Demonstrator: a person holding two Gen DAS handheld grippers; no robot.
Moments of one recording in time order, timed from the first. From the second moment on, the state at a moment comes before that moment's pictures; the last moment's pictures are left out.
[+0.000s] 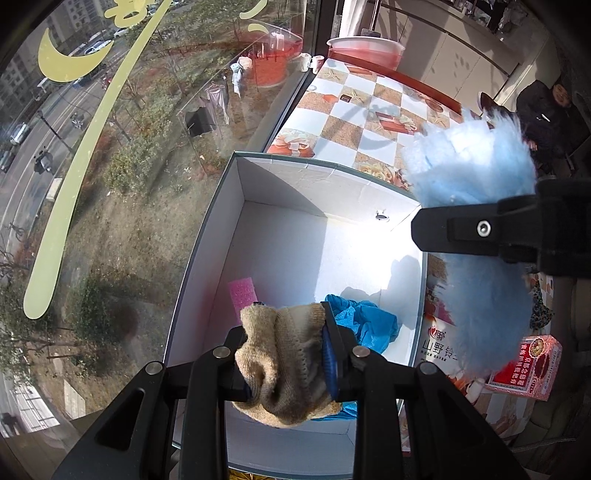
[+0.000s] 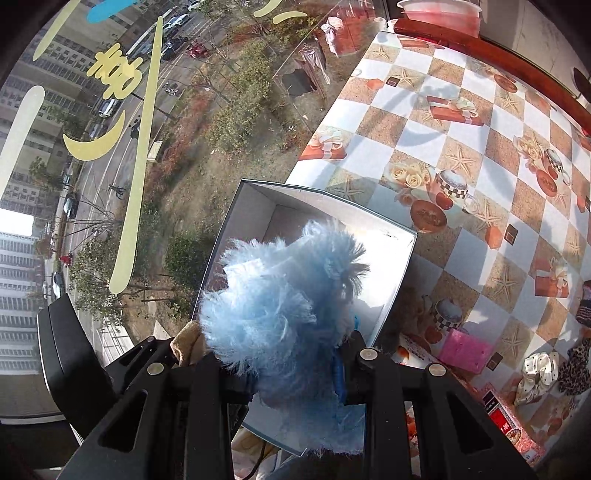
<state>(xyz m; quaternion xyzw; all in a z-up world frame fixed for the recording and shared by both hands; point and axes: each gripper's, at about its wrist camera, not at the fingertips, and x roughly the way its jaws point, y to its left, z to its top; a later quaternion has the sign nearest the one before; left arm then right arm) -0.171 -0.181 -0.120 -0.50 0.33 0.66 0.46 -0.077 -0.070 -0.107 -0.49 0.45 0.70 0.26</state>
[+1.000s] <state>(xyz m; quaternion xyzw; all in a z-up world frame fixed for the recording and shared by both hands) -0.174 -0.192 -0.104 -0.48 0.30 0.68 0.47 -0.073 -0.060 -0.095 -0.50 0.44 0.69 0.28</state>
